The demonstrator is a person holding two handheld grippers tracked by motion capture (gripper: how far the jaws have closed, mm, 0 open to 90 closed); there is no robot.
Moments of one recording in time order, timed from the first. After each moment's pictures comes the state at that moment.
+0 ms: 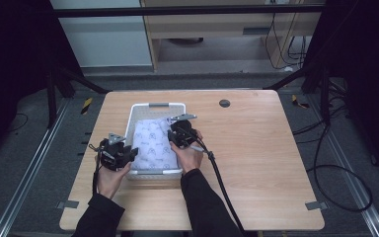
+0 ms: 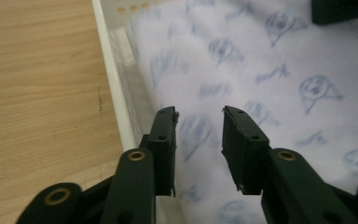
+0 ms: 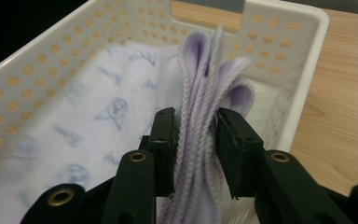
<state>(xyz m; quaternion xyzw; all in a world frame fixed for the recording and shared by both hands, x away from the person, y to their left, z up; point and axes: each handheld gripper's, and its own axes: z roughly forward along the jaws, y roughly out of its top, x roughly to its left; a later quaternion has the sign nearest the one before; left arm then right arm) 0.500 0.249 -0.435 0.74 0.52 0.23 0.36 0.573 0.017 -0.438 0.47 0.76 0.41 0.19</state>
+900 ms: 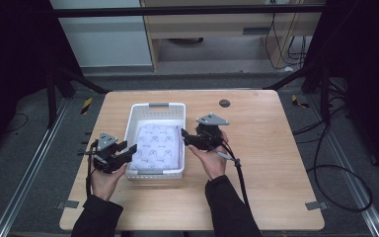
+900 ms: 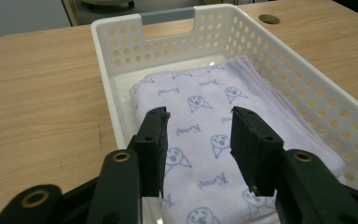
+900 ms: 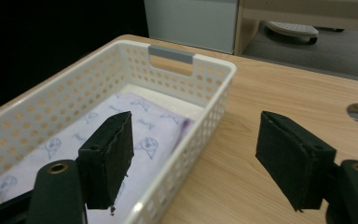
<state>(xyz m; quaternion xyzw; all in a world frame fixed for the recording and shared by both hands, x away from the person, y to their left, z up) 0.473 0.252 -0.409 0.72 0.48 0.26 0.42 0.529 -0.059 -0.403 0.44 0.72 0.48 0.24</state>
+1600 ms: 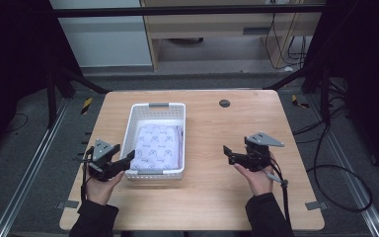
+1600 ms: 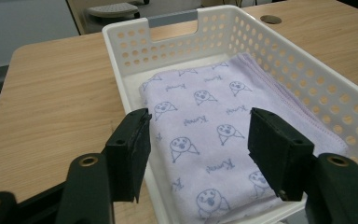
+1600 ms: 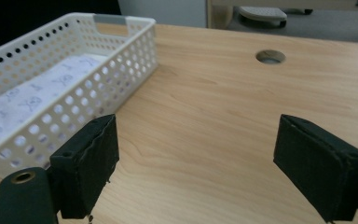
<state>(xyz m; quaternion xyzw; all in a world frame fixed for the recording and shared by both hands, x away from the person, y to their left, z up) 0.455 0.262 -0.414 0.72 0.47 0.28 0.42 0.476 -0.185 -0.426 0.48 0.70 0.47 0.24</state>
